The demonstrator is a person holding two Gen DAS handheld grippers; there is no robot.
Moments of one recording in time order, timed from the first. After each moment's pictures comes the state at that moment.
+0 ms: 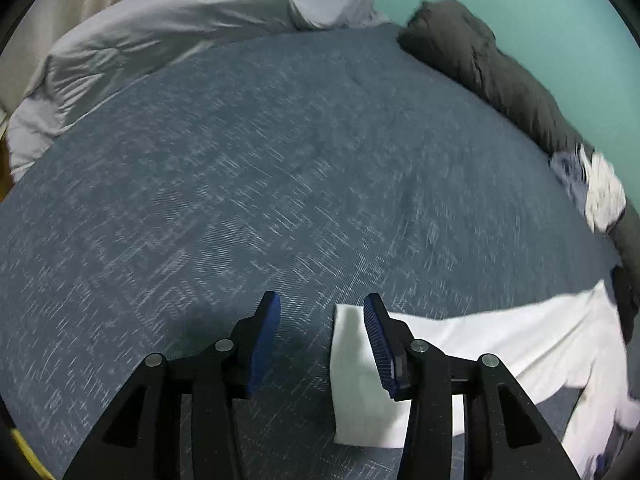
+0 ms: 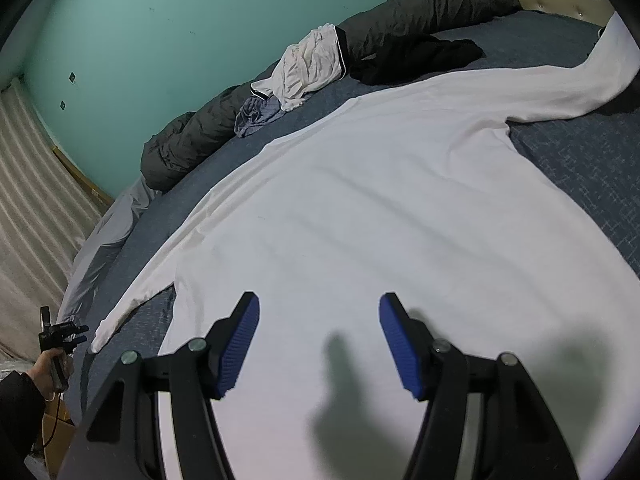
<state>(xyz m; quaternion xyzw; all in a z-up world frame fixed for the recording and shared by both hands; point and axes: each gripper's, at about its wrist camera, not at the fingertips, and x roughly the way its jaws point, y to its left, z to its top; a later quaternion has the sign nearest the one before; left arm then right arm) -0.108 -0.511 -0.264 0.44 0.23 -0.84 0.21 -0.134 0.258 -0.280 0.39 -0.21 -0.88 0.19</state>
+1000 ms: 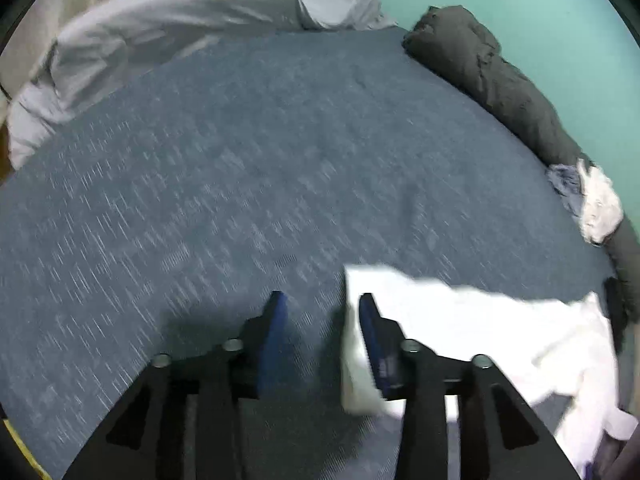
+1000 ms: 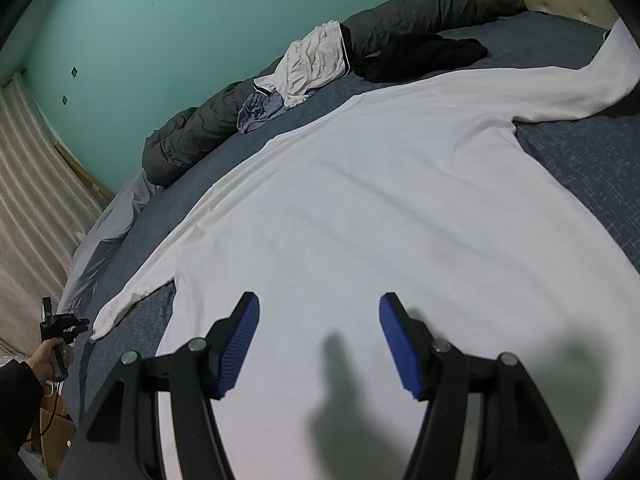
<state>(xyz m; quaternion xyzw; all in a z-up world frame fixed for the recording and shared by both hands) -0.106 -0.532 -0.274 0.43 0.27 -0.84 0.21 -0.135 0.254 -0.281 0.39 -0.20 -0.88 0.19</state>
